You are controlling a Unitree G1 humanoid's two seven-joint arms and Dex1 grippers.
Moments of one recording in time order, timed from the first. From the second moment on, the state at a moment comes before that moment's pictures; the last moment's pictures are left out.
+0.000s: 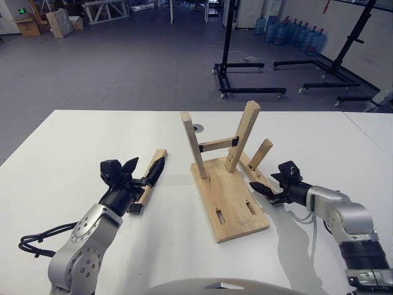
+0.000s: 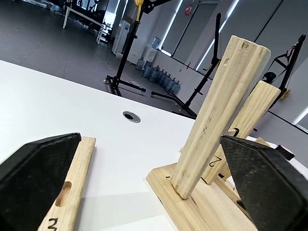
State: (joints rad) left arm 0.21 0.20 0.15 -0.65 -0.74 0.61 -0.18; right arm -0.07 -0.60 -0.06 -0.03 0.37 0.74 0.60
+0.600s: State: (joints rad) left arm 0.16 0.19 0.15 -0.61 -0.74 0.60 -0.18; right arm -0.04 -0.59 -0.04 0.07 0.29 0.52 0.62
